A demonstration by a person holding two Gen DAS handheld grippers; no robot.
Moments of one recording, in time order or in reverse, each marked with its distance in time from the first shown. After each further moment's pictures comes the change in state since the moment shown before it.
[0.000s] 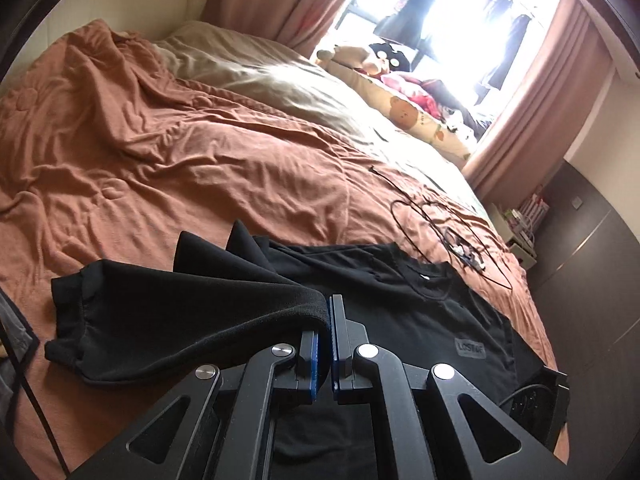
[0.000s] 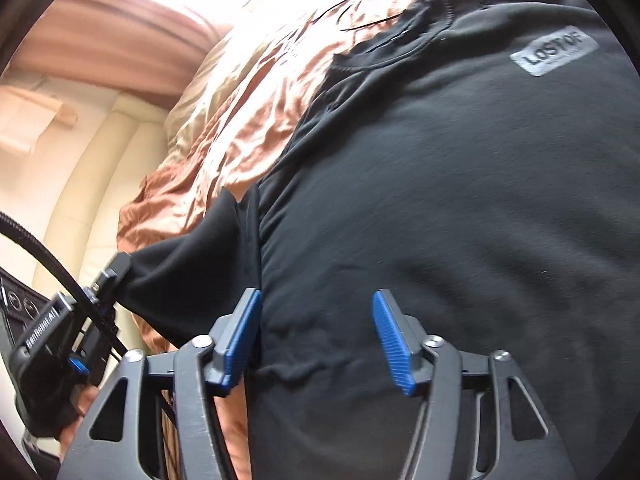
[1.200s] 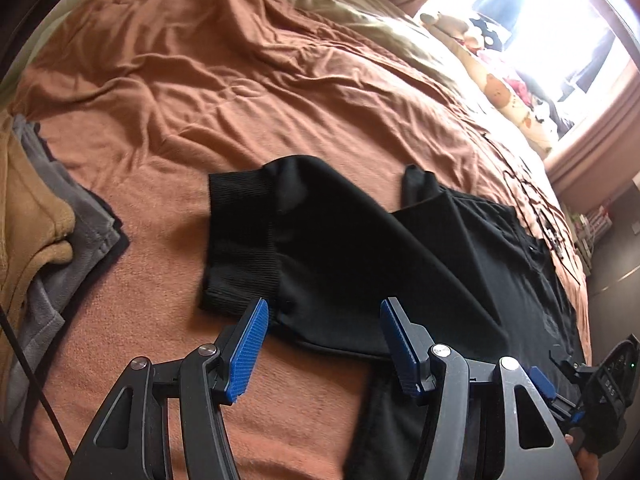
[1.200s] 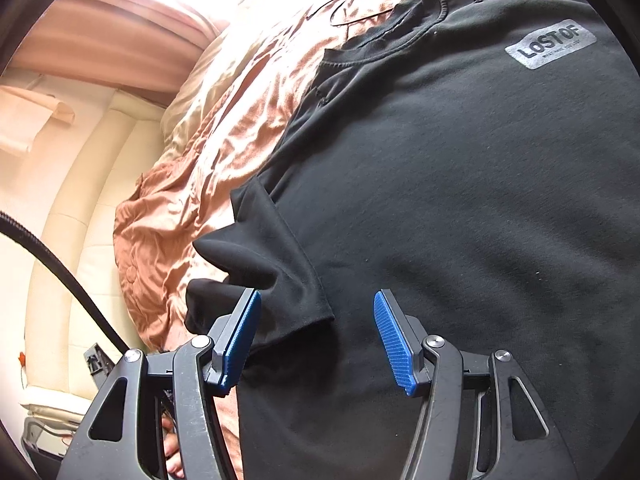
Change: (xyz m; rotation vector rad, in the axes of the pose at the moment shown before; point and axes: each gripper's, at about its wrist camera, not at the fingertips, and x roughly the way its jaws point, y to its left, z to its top) left arm -0.011 0.142 -0.057 -0.200 0.161 0.250; right arm 0.087 -0.081 -0.038 -0.028 0.003 0.001
